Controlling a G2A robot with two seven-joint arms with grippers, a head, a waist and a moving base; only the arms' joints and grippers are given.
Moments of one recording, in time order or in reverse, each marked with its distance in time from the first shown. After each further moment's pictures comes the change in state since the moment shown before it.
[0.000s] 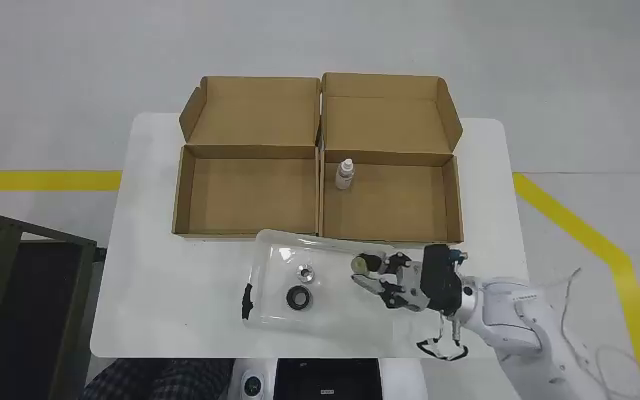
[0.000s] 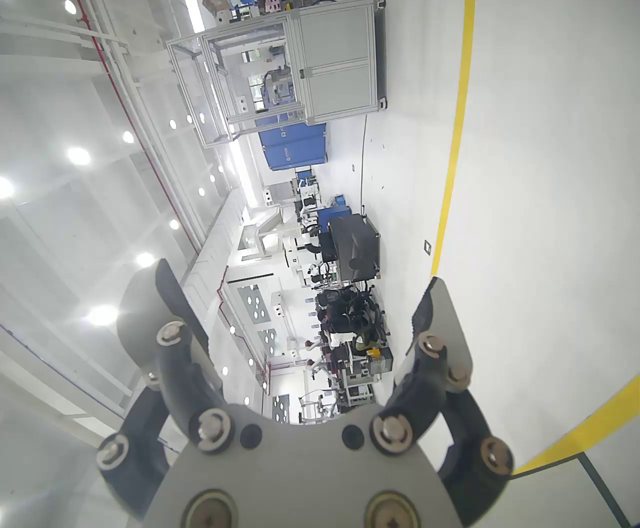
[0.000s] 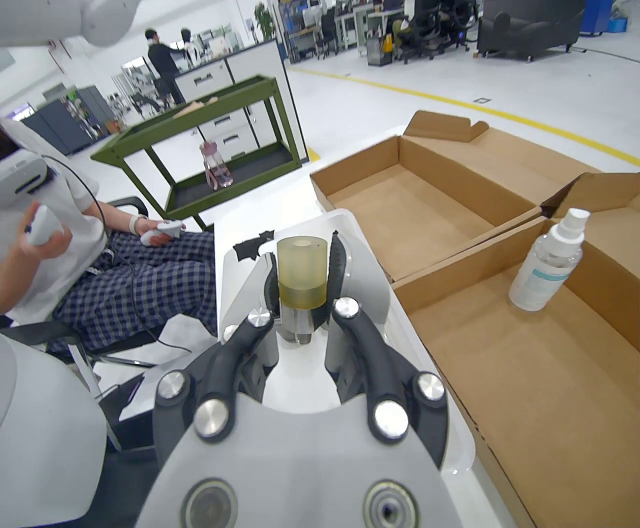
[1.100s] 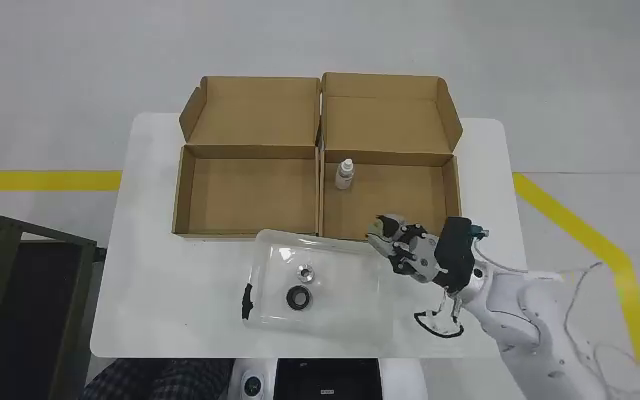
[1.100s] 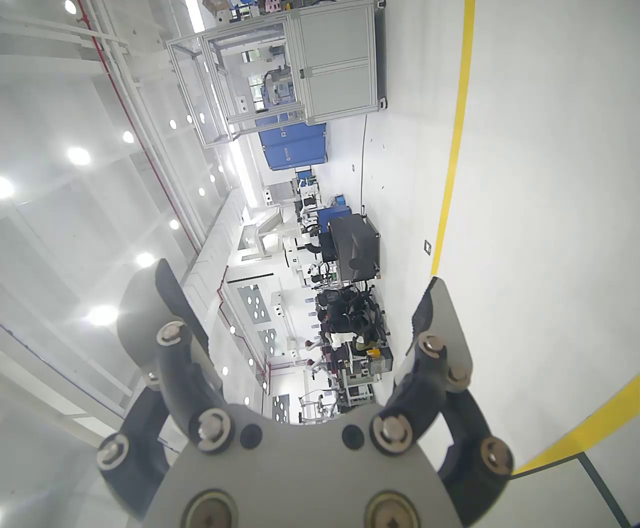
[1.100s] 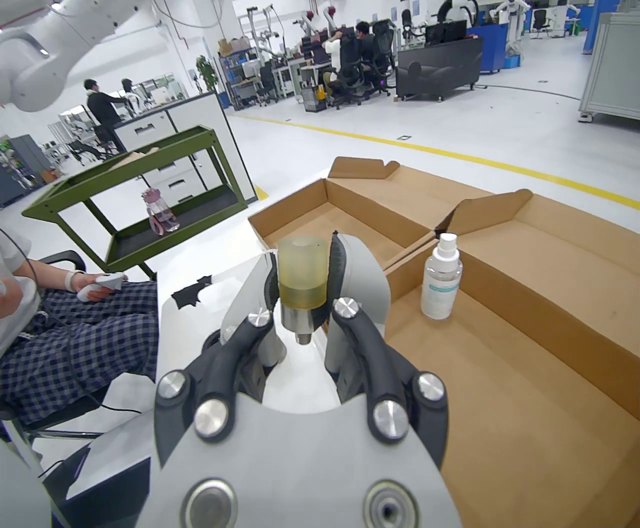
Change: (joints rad) left arm 0.000 0.000 0.000 0.000 0.000 0.000 0.000; right arm 0.055 -0.030 0.010 0.005 -0.091 0.219 -0.037
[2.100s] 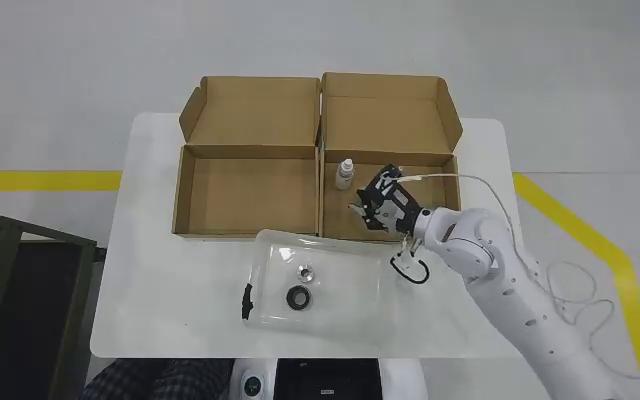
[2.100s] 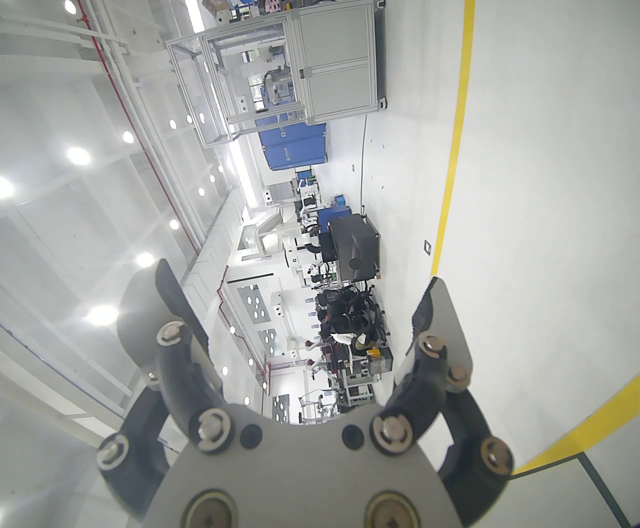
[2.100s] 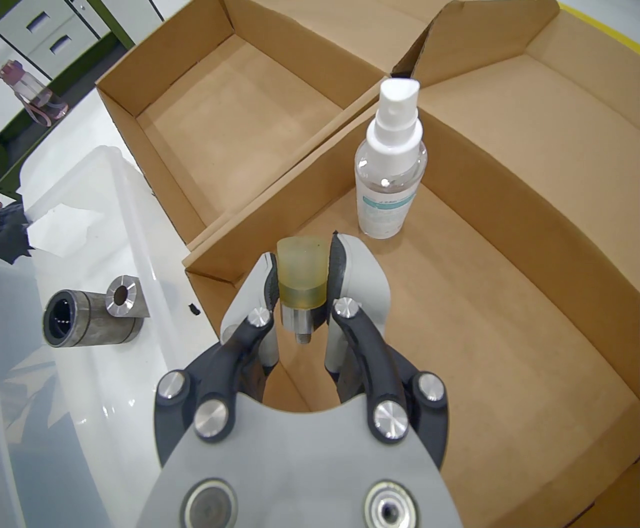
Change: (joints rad) left arm 0.000 0.000 0.000 0.000 0.000 0.000 0.000; right arm 0.477 -0.078 -0.292 0.353 0.057 0.199 0.511
